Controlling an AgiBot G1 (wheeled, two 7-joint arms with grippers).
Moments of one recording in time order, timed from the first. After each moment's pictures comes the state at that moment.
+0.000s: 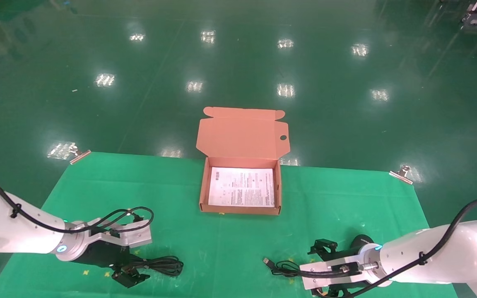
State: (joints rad) left arm -1.42 1.09 0.75 -0.53 1.90 1.14 -0.10; right arm 1.28 -1.03 -0.86 0.98 -2.06 -1.10 0.00
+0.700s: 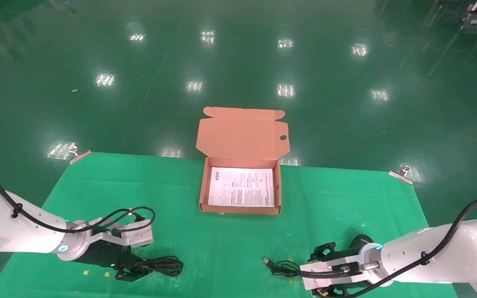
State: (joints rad) left arm -1.42 1.09 0.75 -0.54 1.90 1.14 -0.11; right arm 1.28 -1.03 -0.86 0.99 -2.06 -1.10 0.01
